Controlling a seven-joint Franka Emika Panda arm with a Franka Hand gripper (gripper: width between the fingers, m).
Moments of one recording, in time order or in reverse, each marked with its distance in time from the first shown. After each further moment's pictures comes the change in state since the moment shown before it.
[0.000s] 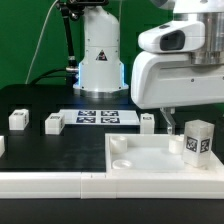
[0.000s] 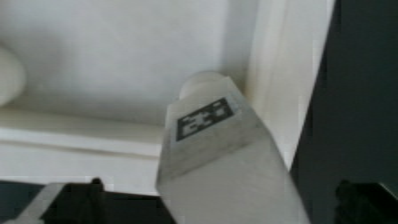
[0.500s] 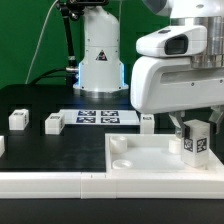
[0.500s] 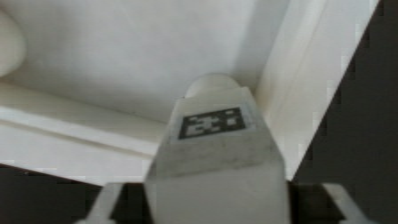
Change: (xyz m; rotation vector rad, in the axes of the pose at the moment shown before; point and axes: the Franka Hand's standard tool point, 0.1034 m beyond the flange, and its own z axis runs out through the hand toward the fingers) arm -0.002 0.001 0.004 -0.001 0.023 -0.050
